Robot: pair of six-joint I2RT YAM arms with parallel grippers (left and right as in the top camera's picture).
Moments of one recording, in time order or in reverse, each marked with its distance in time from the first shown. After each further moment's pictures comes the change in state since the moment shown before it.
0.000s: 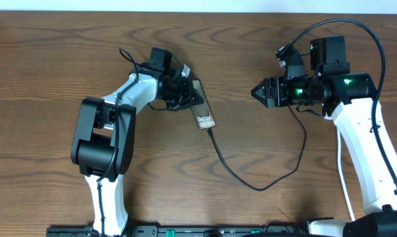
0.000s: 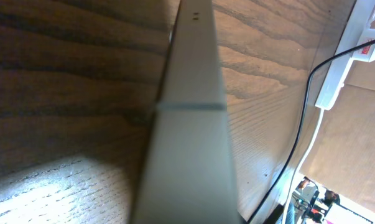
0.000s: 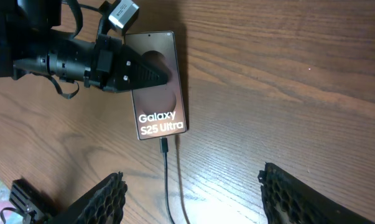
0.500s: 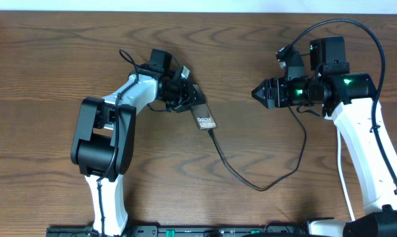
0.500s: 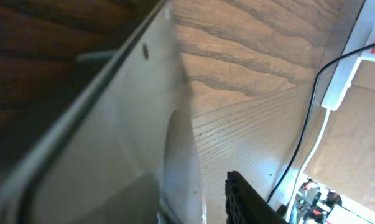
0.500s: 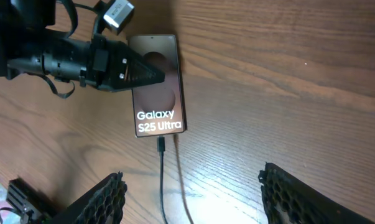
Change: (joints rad) left arm 0.000 0.000 -0.011 -0.004 -0.010 0.005; right arm 0.000 0.000 0.000 -0.016 0.017 0.000
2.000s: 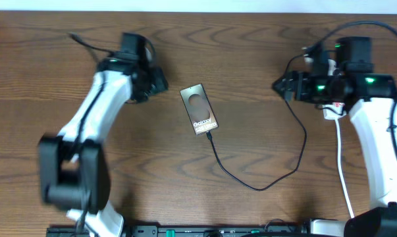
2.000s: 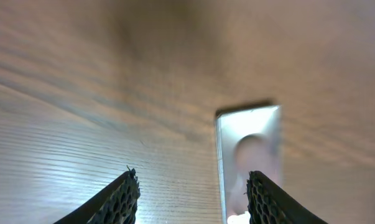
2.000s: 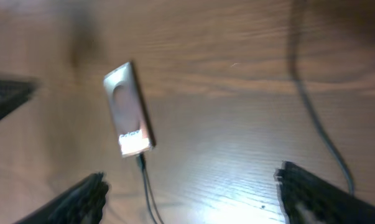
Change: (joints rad) left arm 0.108 -0.356 0.025 -0.222 -0.556 0.037; right arm -0.193 0.000 0.004 -0.004 0.035 0.087
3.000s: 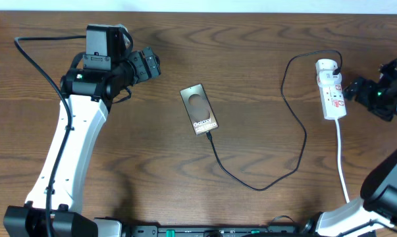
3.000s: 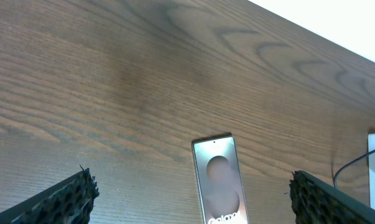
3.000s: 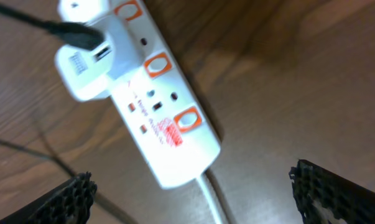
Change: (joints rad) left arm 0.024 -0.249 0.004 -0.002 -0.053 0.018; right arm -0.437 0.316 0.004 0.196 0.235 -0.095
